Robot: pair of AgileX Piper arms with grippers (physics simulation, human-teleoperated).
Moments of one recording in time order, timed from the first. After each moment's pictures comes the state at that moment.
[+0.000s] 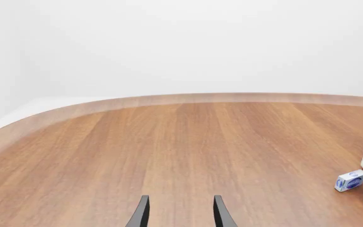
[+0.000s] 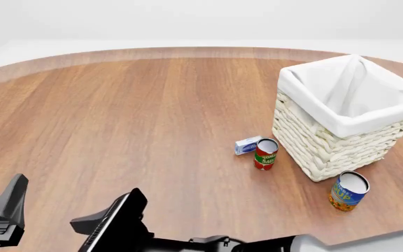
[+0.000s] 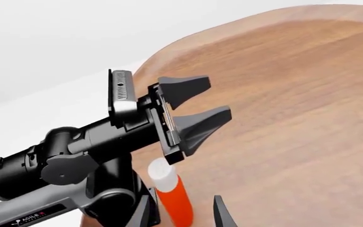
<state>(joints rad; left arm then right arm) 0.00 0.01 0.00 0.00 0.00 1.36 1.72 -0.89 -0.53 0.20</state>
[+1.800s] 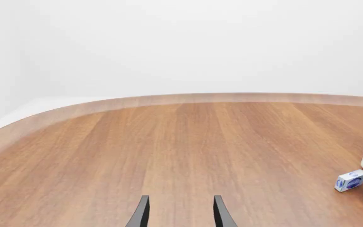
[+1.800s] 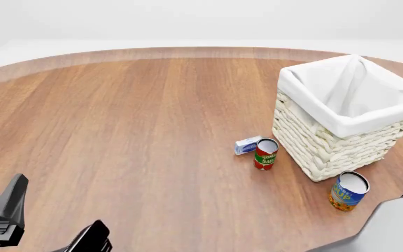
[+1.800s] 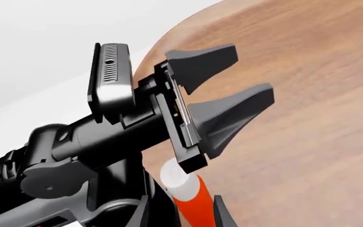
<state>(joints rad) 0.00 0.01 0.00 0.00 0.00 1.43 1.96 -1.04 -0.56 0.31</state>
